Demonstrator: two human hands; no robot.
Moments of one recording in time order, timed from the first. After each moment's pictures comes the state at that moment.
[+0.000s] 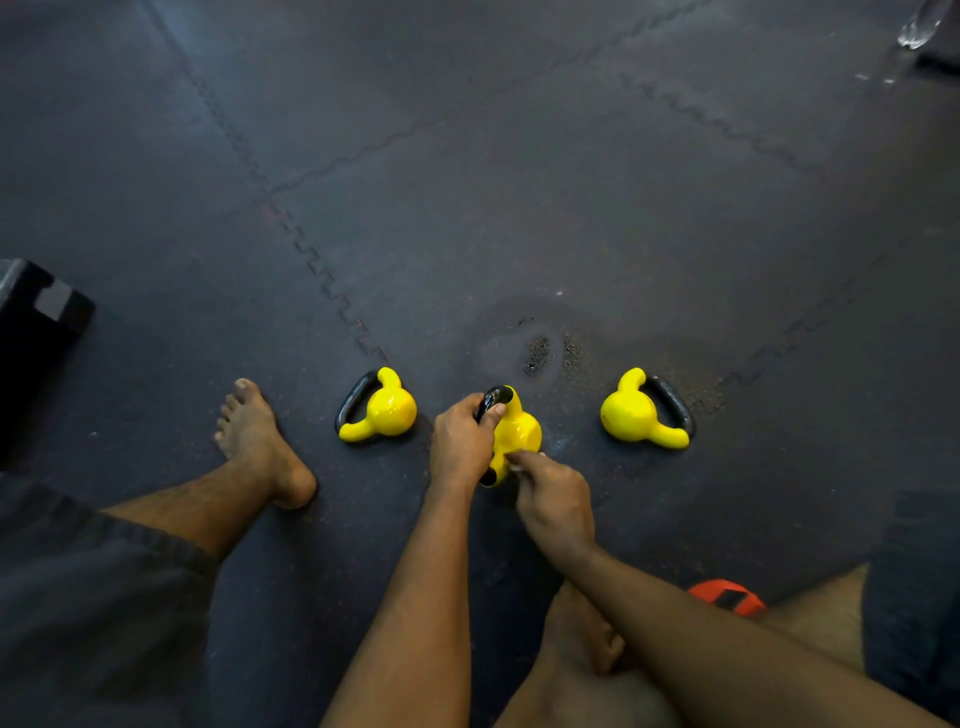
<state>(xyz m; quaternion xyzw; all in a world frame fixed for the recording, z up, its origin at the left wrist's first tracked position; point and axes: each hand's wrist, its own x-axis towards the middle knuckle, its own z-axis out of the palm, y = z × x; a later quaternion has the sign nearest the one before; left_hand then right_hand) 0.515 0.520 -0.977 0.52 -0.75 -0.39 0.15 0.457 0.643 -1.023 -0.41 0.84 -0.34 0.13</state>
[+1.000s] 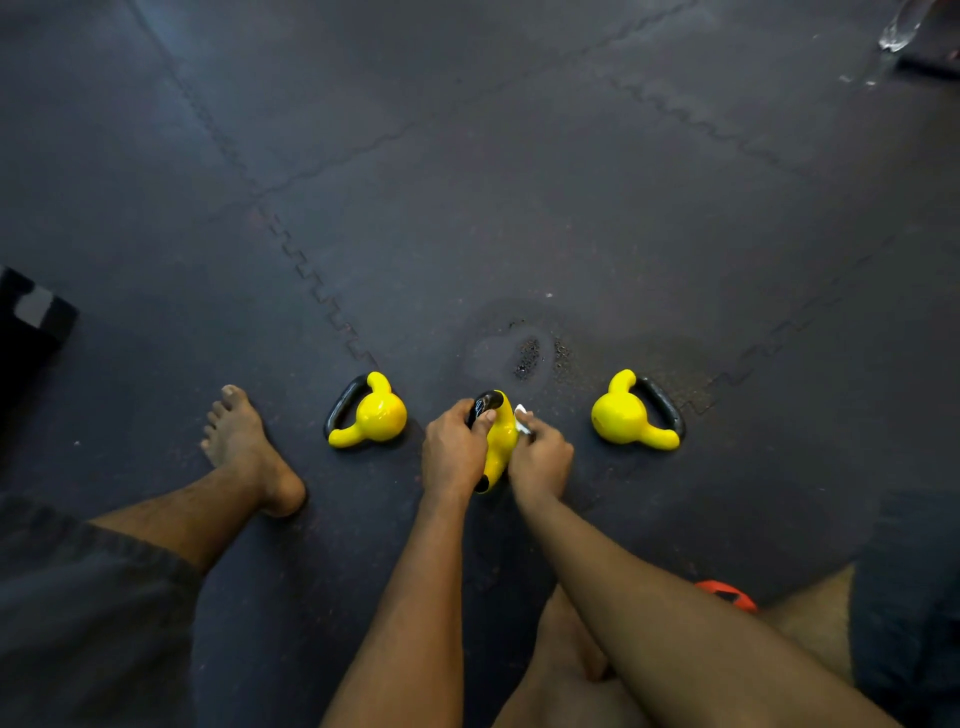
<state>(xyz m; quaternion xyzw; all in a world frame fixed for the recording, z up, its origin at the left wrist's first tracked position) 0.513 0.526 -0.979 0.53 -0.75 -0.37 0.15 0.443 0.589 -1.016 -0.08 0.85 -0.48 0.20</state>
